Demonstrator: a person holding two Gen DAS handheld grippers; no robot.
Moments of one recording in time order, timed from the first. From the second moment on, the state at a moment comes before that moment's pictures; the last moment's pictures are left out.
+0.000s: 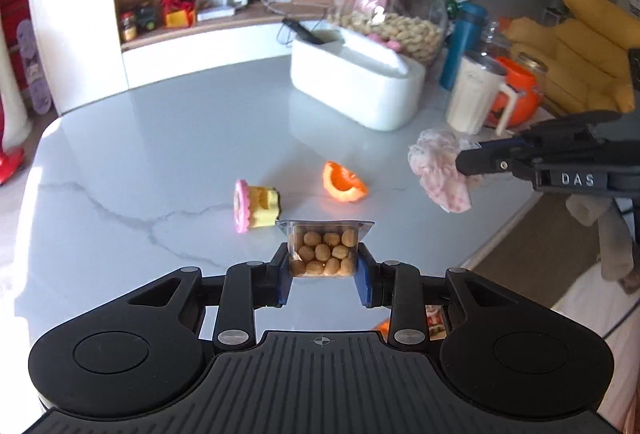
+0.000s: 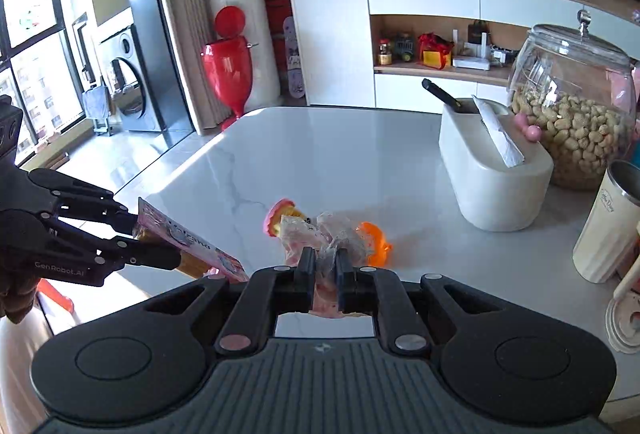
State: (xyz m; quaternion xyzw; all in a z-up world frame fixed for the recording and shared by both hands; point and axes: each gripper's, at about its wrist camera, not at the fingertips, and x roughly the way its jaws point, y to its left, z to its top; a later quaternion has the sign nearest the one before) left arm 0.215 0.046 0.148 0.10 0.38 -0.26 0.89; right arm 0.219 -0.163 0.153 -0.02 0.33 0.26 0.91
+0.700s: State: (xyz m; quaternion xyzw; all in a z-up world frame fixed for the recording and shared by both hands) left arm 0.240 0.072 0.075 0.16 0.40 -0.21 0.88; right arm 0.261 -0.150 0.058 -0.04 0.34 0.25 0.90
